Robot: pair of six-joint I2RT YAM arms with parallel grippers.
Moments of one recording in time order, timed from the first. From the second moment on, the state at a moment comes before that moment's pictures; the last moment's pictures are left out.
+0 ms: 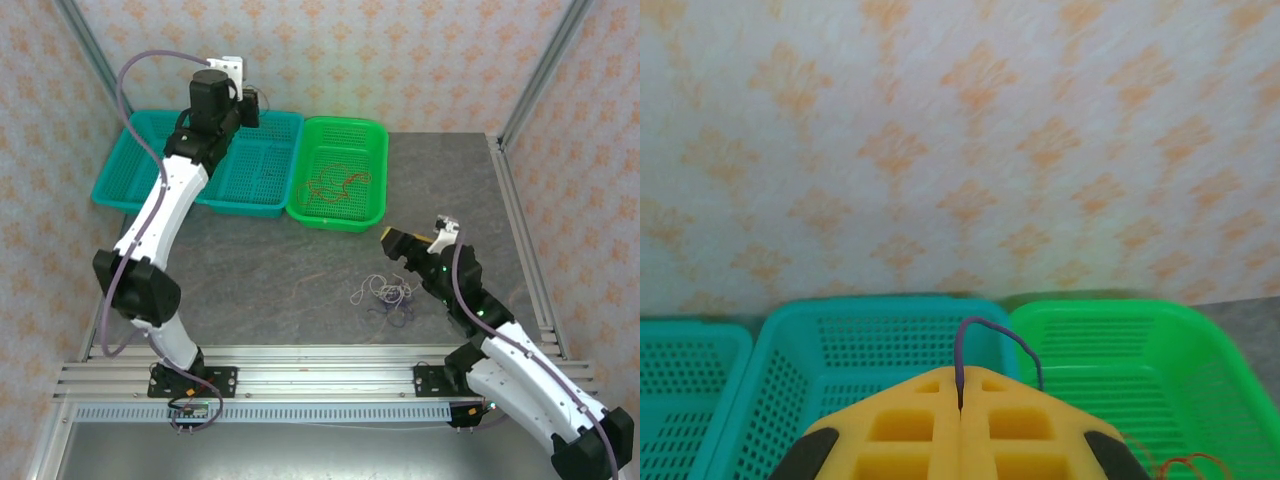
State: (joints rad) left arm -0.18 1.77 1.86 -0.40 -0.08 -0.10; right arm 0.51 0.63 0.48 -0.09 0.06 0.74
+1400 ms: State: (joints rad) left arm -0.80 1.14 0.85 -0.29 0.09 -0.41; right arm 0.29 1.09 0.54 -0.50 -0.33 0.86
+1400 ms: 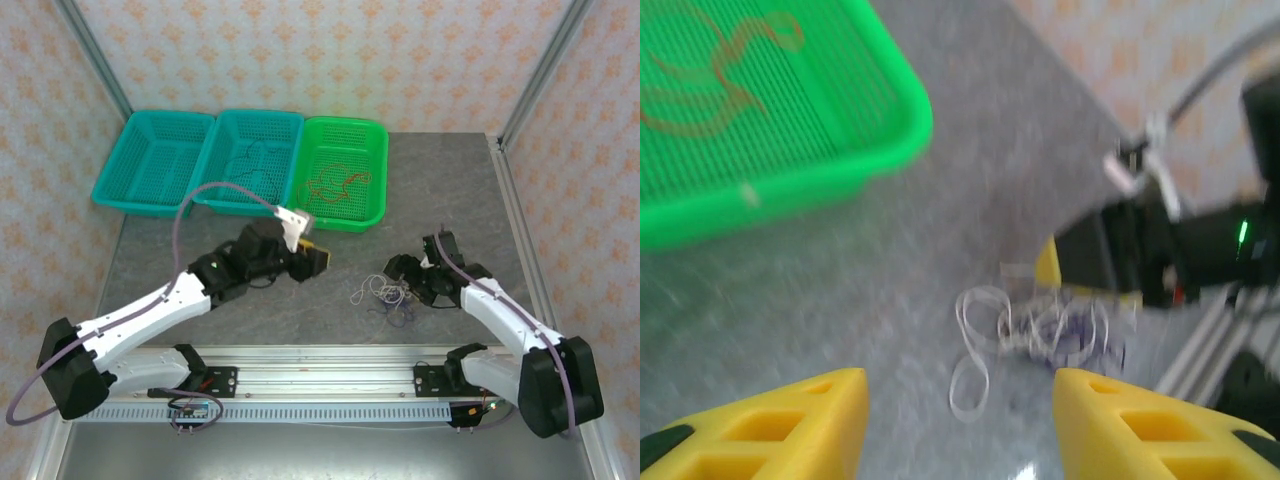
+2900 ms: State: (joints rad) left arm -0.91 1.72 0.92 -0.03 0.10 0.50; right arm 0.40 1.08 0.41 -0.09 -0.24 1.26
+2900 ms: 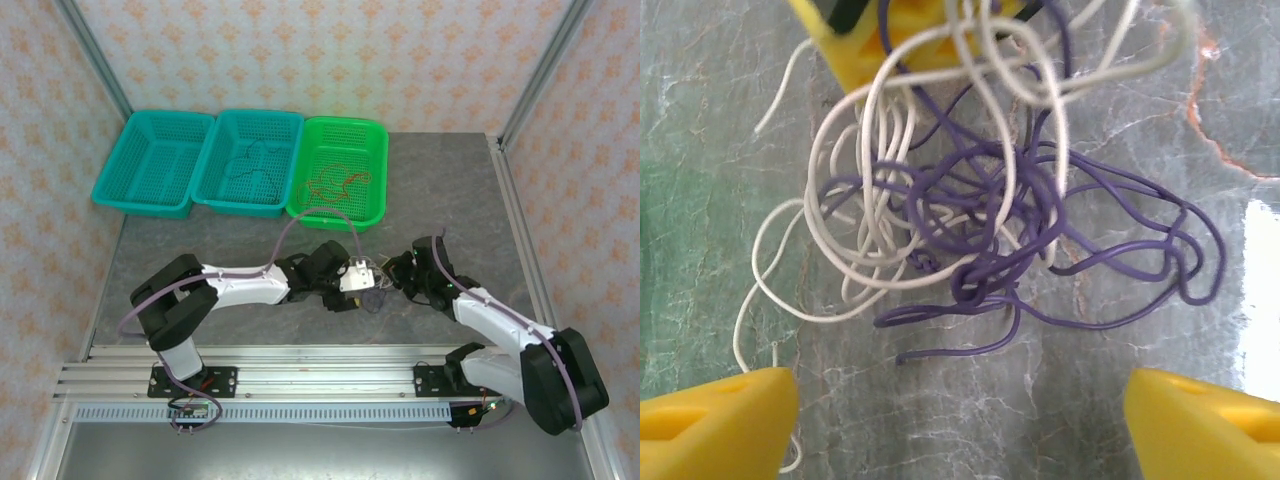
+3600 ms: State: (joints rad) left arm -0.89 1.89 1.02 -0.02 0.22 0.61; right arm 0.36 1.05 0.39 -0.12 -0.26 1.27
